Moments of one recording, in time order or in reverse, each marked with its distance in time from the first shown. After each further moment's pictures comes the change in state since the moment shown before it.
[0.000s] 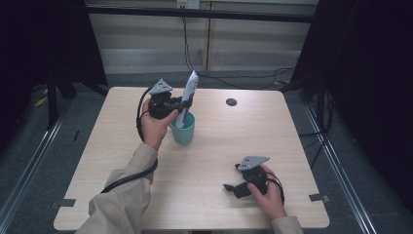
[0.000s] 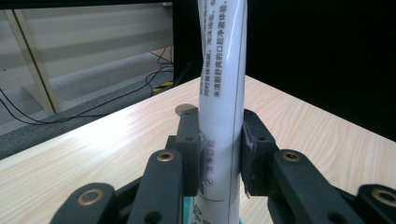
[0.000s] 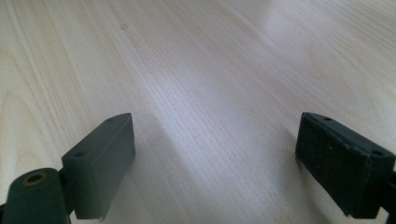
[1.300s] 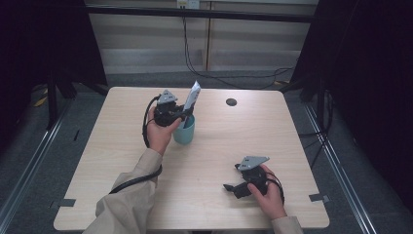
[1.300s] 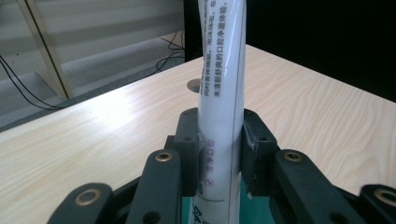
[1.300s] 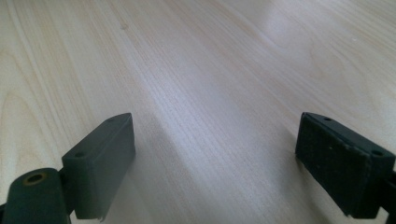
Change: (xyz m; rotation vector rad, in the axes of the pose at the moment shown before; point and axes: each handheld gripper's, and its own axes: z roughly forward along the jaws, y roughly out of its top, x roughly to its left) left arm 0.002 -0.037 0.023 0.055 0.040 0.007; right arm 0.000 0.000 0.000 0.001 0.002 -0.001
